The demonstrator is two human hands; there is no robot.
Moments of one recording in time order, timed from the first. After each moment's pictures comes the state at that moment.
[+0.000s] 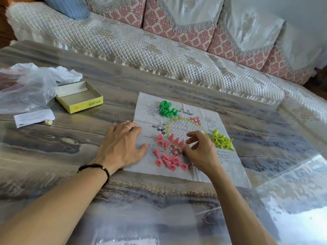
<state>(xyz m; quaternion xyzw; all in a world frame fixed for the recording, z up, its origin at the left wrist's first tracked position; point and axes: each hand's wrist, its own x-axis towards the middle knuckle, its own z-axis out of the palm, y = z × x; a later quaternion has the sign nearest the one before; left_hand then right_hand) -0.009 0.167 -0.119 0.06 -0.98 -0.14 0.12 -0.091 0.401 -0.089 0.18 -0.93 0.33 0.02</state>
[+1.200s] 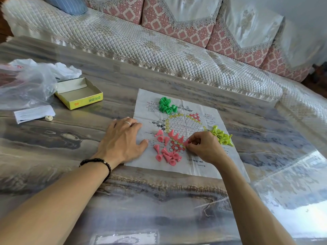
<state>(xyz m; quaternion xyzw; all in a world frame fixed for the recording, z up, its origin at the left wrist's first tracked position) -0.014 0.164 -0.125 0.06 -0.98 -0.14 0.11 -0.104 0.411 -0.075 0.18 -0.95 0.24 -0.06</state>
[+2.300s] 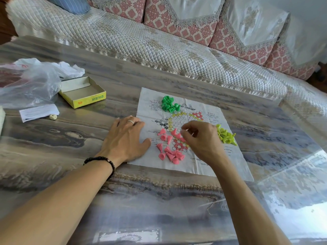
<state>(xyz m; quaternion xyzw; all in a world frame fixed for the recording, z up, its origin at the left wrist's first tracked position) -0.010 0.166 -0.120 0.06 -0.98 -0.16 0.10 -0.075 0.379 -0.056 0.26 -0.92 0.27 0.10</state>
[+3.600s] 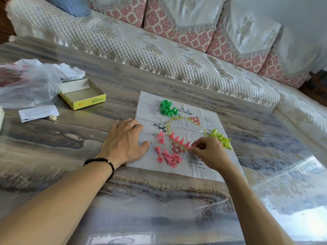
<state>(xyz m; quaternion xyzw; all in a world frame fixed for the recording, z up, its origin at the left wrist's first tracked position) -0.010 0.166 -0.119 0.06 -0.98 -0.16 0.11 -0.092 0.418 -0.068 0.15 -0.96 0.24 -0.04</state>
